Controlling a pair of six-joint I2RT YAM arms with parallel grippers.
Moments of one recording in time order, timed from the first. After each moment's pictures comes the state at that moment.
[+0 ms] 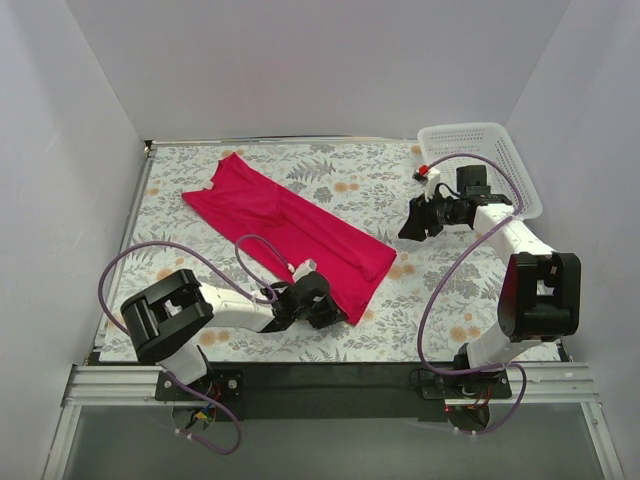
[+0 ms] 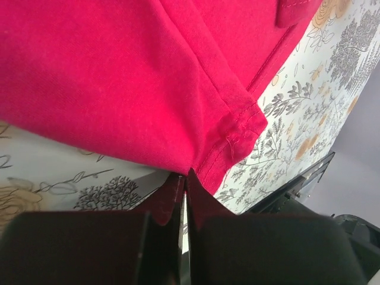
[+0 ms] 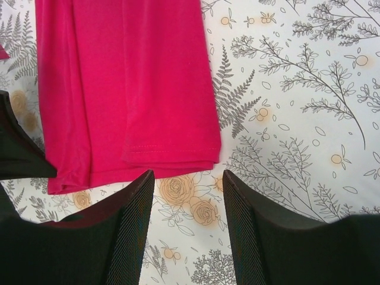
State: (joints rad) left arm -1.05 1.60 0.59 0.21 -0.06 -1.39; right arm 0.05 1.58 1.10 -0.51 -0.79 -0.40
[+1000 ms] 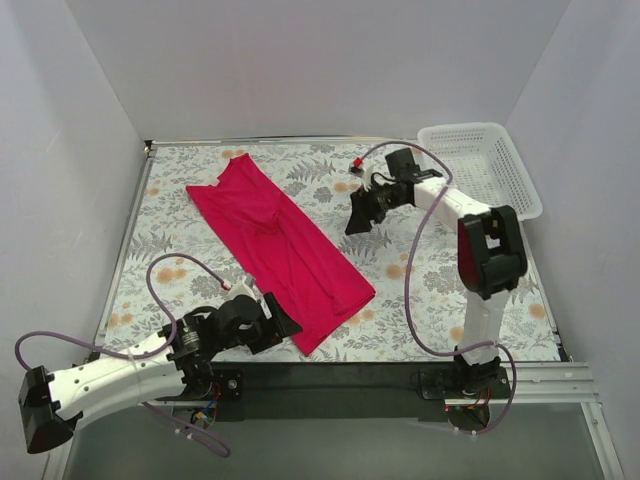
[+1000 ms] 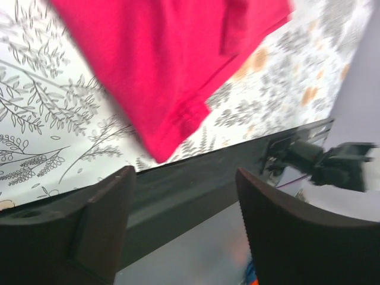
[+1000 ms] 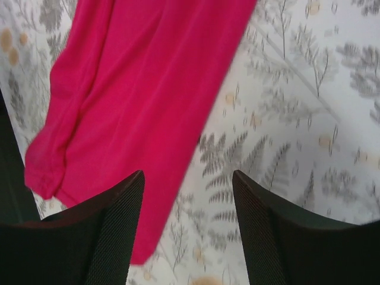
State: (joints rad) left arm -1.06 0.63 0.35 -0.49 -0.10 -1.36; right arm 0.33 1.90 1.39 -0.53 -0.84 -0.33
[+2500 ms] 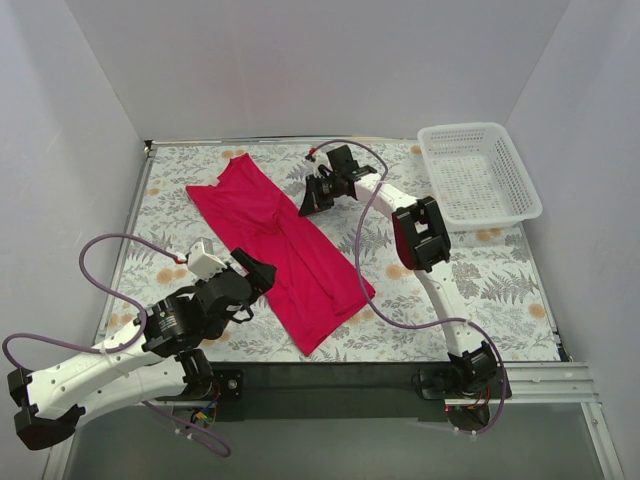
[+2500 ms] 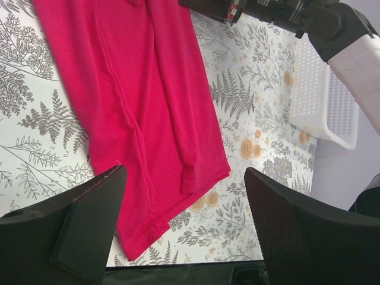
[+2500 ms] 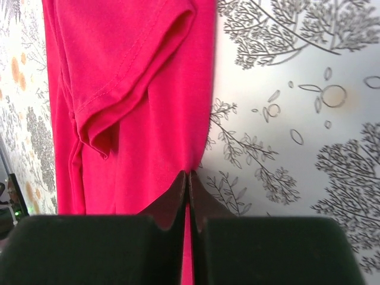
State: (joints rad) left arm -1.06 0.67 0.74 -0.75 -0.72 -1.35; right arm 0.52 2.60 2.18 -0.43 -0.71 0.29
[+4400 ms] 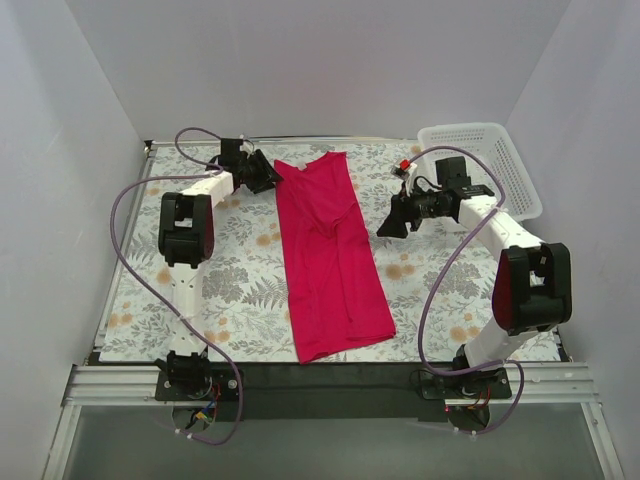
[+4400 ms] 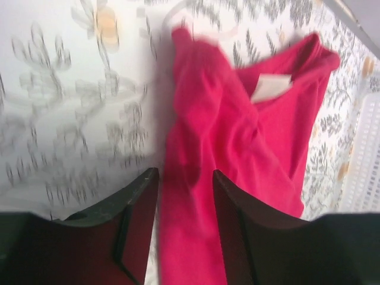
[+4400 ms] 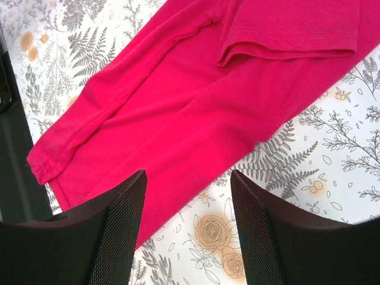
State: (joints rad) left arm -0.12 2.35 1.74 -0.12 0.38 -0.66; right arm 0.17 1.63 1.19 -0.51 -0.94 -0.40
